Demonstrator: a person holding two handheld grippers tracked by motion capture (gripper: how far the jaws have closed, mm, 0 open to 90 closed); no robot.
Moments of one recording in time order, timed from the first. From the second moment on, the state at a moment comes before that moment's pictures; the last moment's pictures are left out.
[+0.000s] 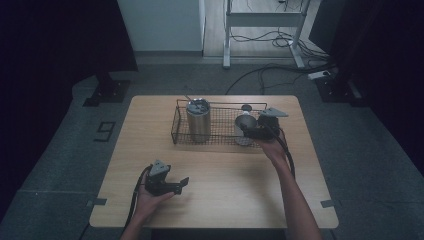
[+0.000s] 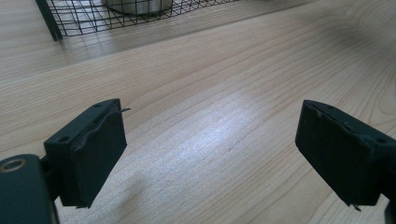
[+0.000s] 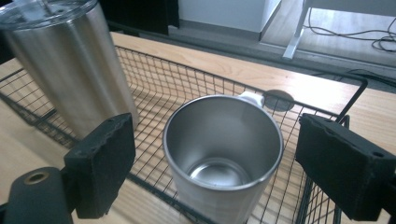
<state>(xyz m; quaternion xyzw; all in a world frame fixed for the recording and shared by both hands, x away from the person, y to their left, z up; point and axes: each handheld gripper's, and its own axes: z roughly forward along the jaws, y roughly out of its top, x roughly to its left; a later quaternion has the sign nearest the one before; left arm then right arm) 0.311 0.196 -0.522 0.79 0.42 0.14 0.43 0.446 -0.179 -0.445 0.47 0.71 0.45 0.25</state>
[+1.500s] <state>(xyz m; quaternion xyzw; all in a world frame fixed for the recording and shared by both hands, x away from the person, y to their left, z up) 0.311 0.191 -0.527 0.80 0.42 0.15 0.41 0.324 -0.243 -0.509 0.47 0.72 0.46 0.23</state>
